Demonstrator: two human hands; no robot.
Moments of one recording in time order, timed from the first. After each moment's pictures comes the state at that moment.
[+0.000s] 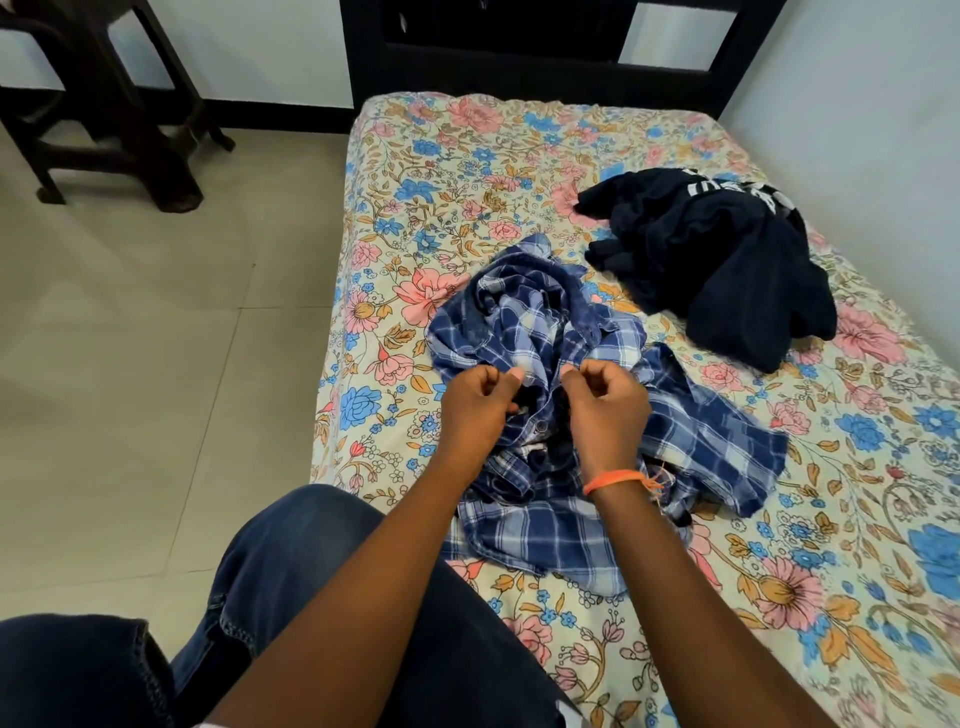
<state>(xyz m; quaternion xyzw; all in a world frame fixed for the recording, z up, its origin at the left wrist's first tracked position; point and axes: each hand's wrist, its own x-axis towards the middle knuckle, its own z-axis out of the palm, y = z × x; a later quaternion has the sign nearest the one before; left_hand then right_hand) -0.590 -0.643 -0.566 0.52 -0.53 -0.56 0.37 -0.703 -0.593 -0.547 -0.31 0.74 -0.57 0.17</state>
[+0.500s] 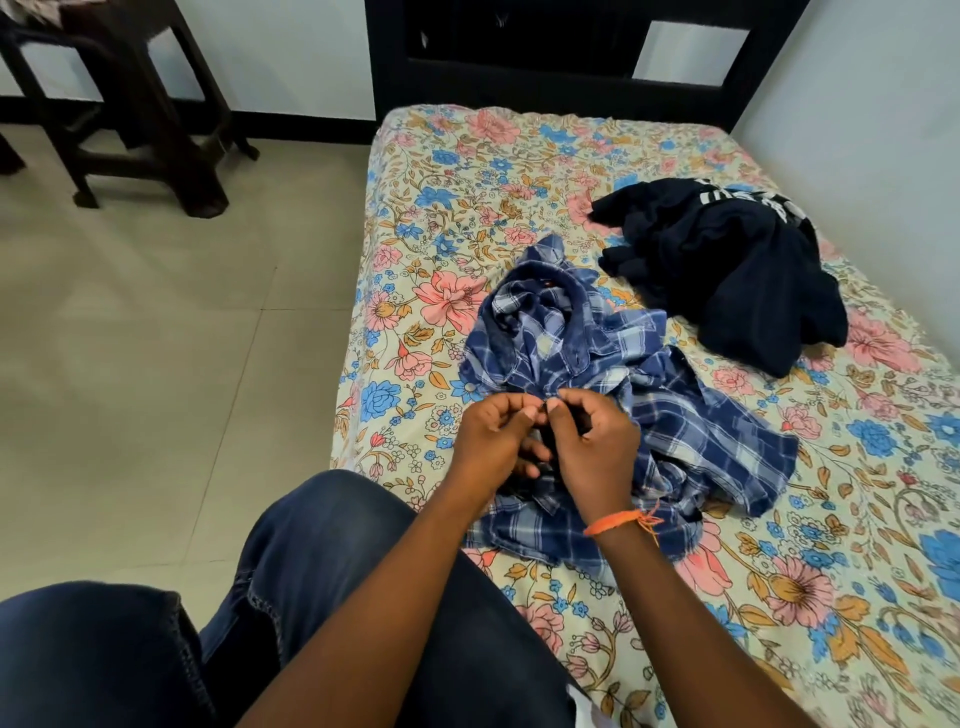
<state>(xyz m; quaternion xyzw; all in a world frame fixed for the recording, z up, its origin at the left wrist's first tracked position) -0.569 -0.600 -0.561 0.43 -0.47 -0.68 0.36 -0.677 -0.560 -0.560 -0.45 0.71 -0.52 0.11</state>
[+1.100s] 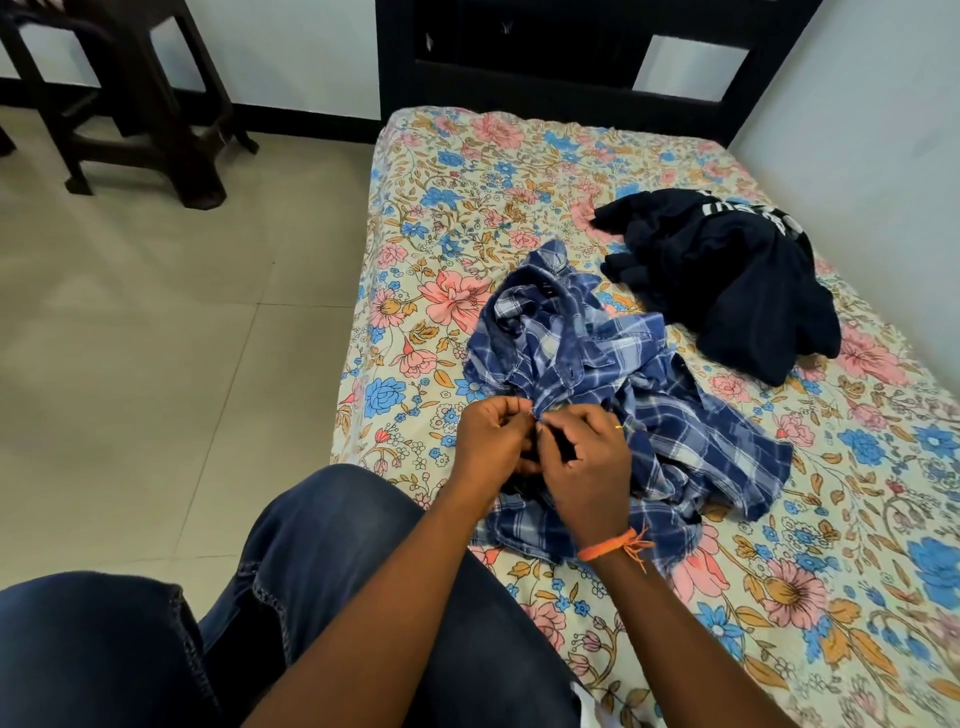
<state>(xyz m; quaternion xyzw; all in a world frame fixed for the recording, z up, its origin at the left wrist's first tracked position) -0.565 -0.603 -0.566 0.45 -0.44 -0.68 0.38 -0.668 -0.547 -0.577 -0.59 0.69 -0.42 -0.06</state>
